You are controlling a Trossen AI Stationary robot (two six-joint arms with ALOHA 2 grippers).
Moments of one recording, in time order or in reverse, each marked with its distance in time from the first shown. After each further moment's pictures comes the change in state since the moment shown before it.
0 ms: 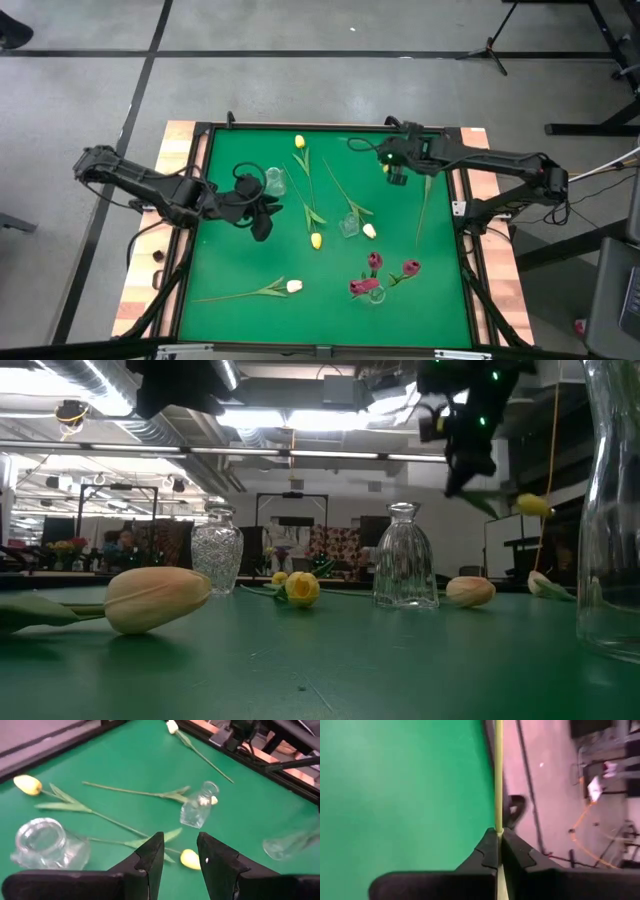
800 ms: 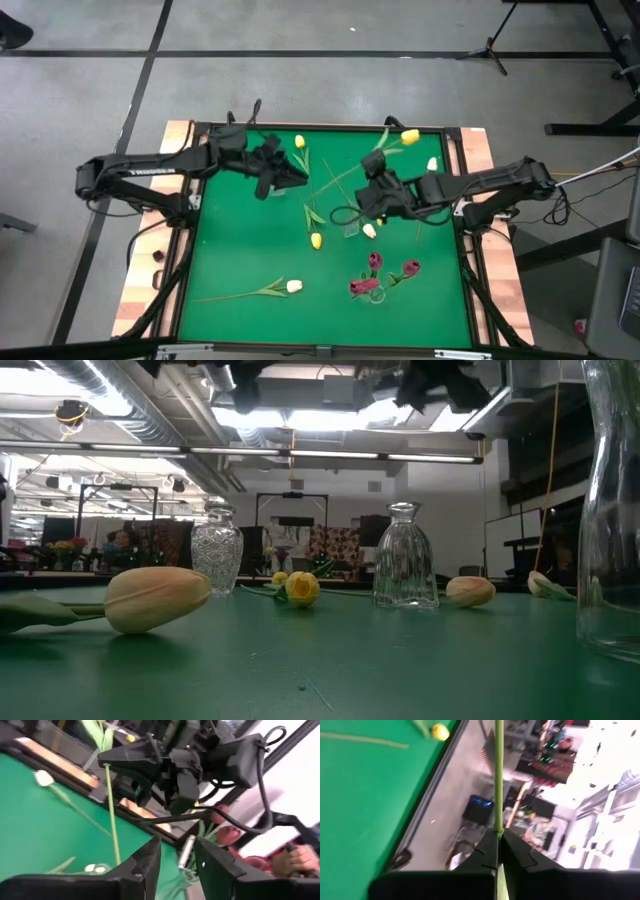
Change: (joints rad) left arm 0.534 0.092 0.000 0.657 0.997 0.081; right arm 0.513 0.158 0.280 0.077 0.461 -0.656
